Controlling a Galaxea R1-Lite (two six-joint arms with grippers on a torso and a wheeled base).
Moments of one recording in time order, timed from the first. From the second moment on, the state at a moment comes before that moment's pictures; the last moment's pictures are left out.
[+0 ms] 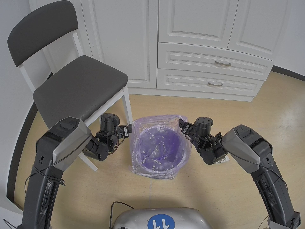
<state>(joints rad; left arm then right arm) -0.31 2.66 -1.54 -0.78 0.19 -0.25 0.38 2.78 -1.69 -0.95 -0.31 0.52</state>
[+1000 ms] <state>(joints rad) -0.33 2.58 -1.44 -0.81 0.21 -0.25 0.35 2.54 -1.51 -0.55 -0.16 0.47</state>
